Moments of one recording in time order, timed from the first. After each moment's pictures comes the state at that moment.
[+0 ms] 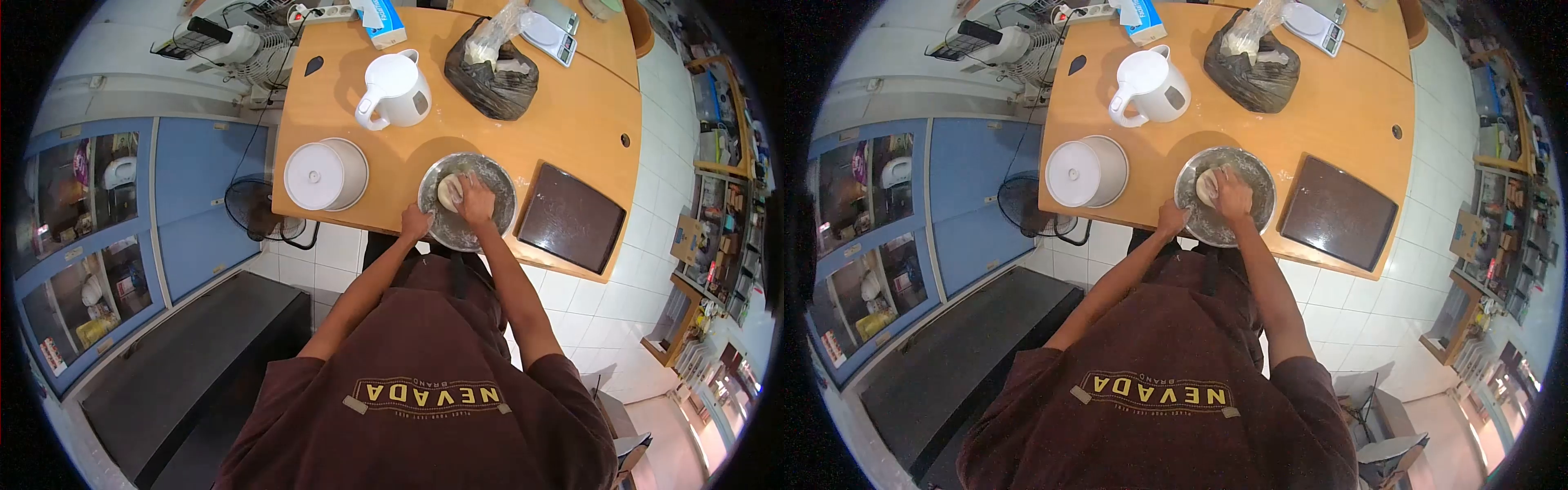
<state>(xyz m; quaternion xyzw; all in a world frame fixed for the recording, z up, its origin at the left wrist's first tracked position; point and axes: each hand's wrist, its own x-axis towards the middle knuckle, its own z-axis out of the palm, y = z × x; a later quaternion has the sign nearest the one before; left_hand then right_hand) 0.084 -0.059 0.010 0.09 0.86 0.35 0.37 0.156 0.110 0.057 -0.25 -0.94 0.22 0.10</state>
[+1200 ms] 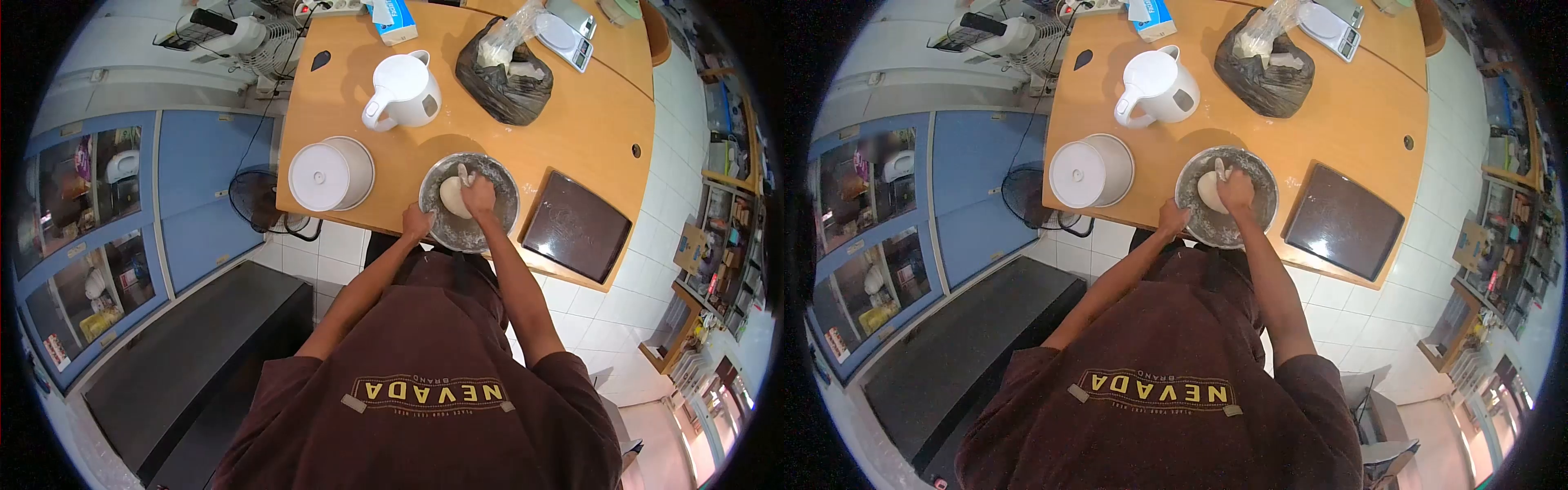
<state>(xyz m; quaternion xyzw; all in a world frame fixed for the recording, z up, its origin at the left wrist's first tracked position) 0.072 -0.054 0.017 0.02 0.87 0.33 0.38 0.116 0.126 0.034 -0.49 -0.80 0.35 -0.08</state>
